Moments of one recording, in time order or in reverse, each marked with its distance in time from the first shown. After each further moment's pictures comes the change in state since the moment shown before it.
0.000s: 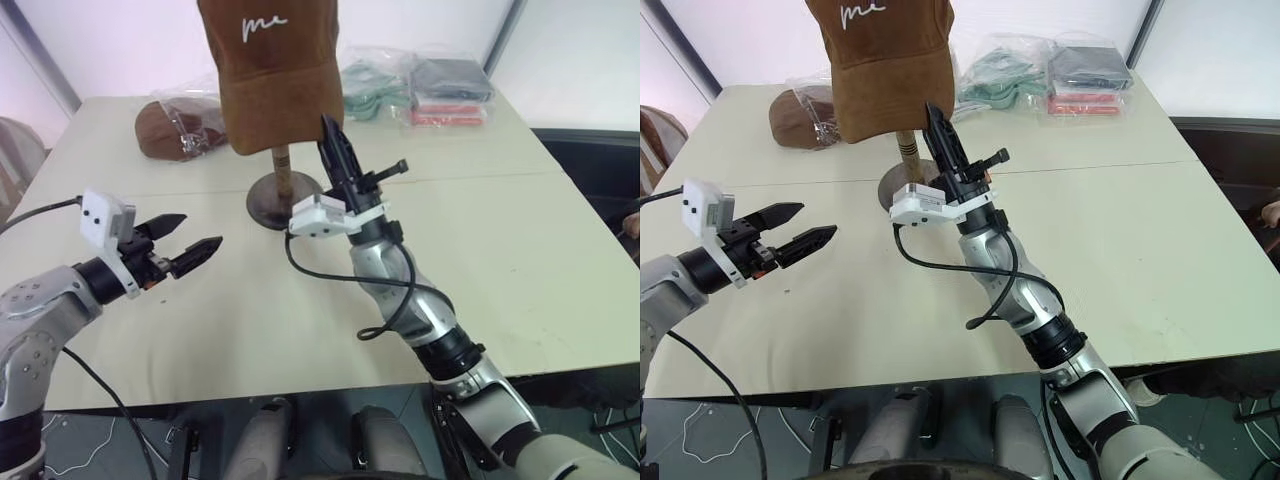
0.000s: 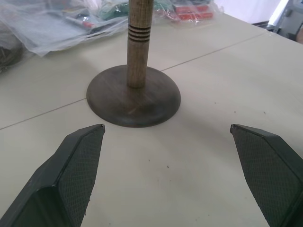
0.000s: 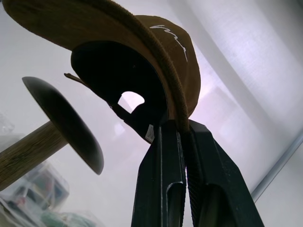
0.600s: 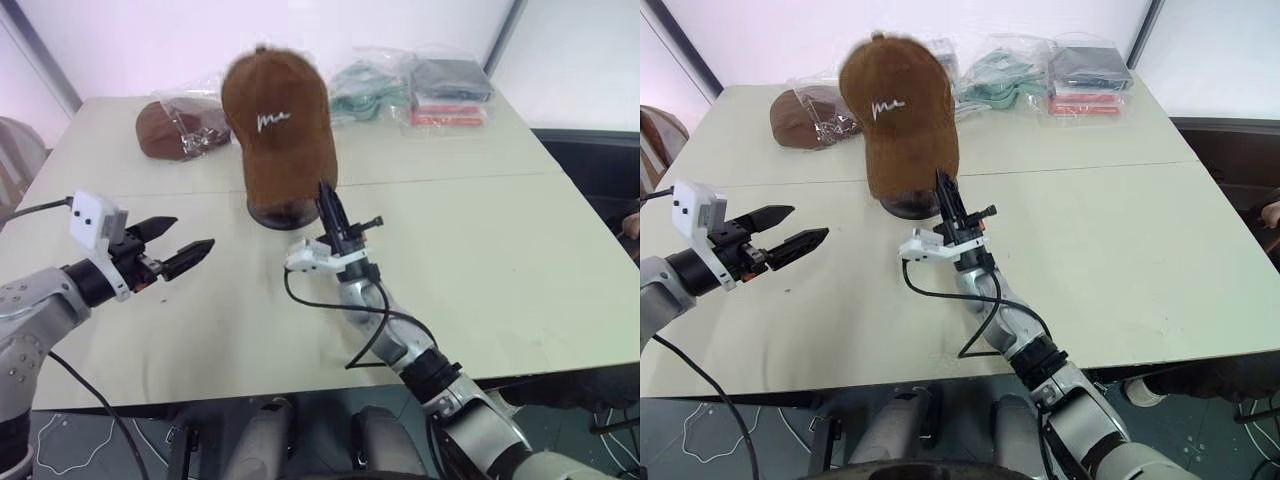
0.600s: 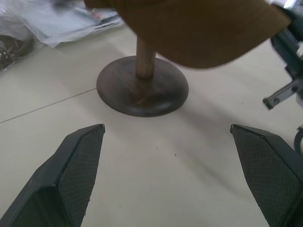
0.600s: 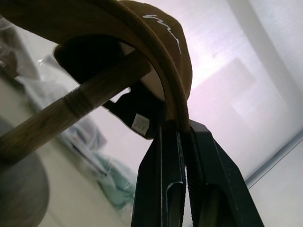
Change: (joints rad) left arm 0.022 0.045 0.037 -0.013 -0.015 0.045 -0.001; right arm 0.107 0.038 0.081 0.270 -0.070 0.002 -0.224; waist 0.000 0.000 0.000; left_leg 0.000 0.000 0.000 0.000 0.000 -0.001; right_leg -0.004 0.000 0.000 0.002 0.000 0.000
